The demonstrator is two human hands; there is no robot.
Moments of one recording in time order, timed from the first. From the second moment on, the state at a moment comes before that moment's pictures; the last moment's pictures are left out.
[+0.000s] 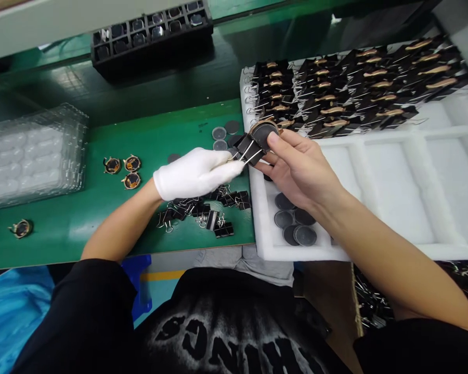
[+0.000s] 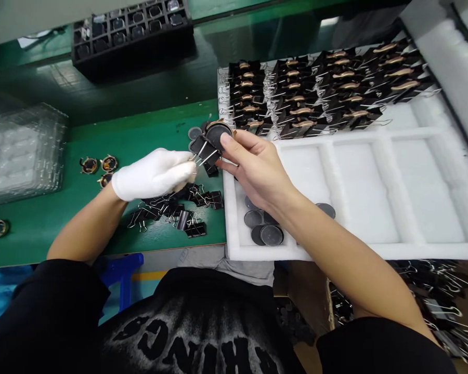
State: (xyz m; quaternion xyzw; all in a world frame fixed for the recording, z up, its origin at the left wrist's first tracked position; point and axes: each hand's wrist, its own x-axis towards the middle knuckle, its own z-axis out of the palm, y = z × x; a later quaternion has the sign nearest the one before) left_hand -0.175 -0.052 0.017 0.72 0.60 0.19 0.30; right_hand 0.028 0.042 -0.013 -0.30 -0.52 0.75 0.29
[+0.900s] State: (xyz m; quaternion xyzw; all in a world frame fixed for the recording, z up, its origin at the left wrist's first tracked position) left_hand -0.168 0.004 -0.012 0.82 0.55 -0.02 0.17; right_hand 0.033 0.081 -0.013 -0.33 -0.34 0.82 0.32
